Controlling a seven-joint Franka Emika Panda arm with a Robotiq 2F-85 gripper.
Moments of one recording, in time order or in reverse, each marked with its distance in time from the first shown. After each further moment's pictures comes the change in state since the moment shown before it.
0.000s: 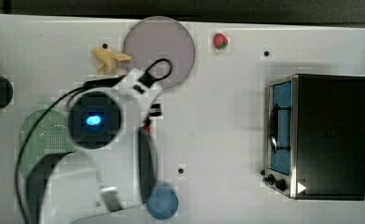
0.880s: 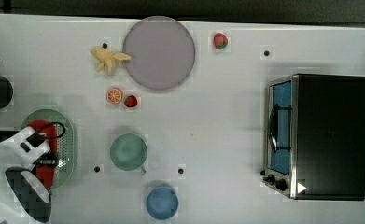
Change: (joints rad) arm 0.110 0.217 0.391 -0.023 -0.003 0.216 0.670
